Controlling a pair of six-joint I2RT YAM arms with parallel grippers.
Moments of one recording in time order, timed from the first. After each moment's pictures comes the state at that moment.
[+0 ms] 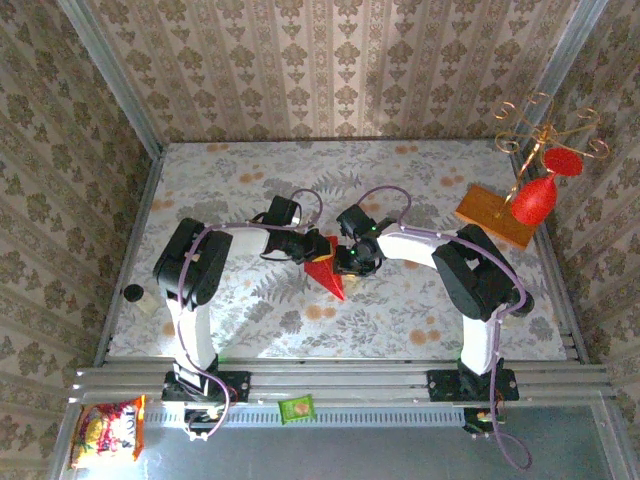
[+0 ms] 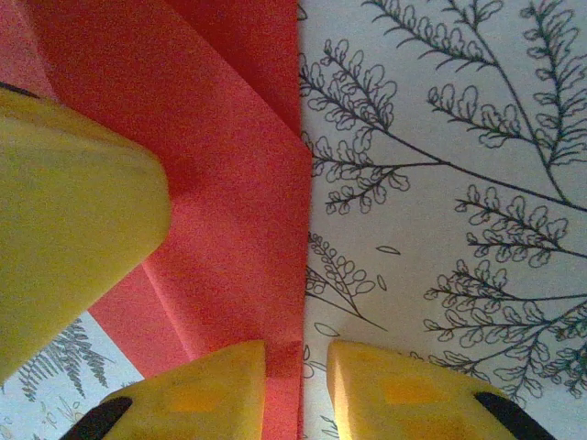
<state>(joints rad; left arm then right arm) -0.52 1.95 1.05 -0.06 0.76 -0.67 0.62 1.92 1.18 -0.48 -0.24 0.66</state>
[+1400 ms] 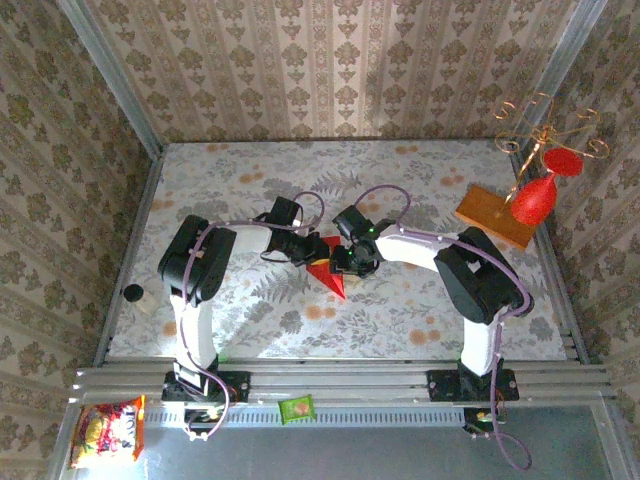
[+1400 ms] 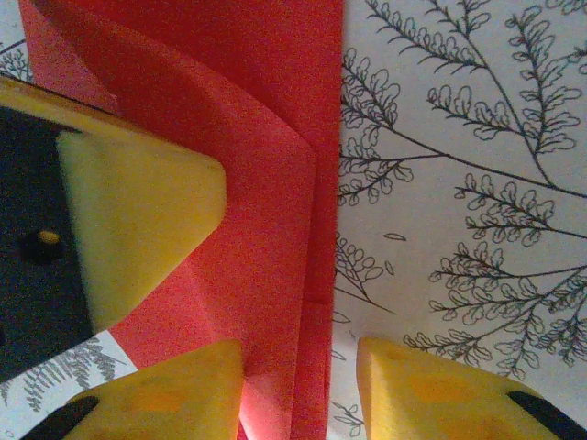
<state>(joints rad) -0.52 2.00 1.09 -0.14 0.74 -0.61 0.65 1.90 1.19 -0.49 -0.17 0.70</state>
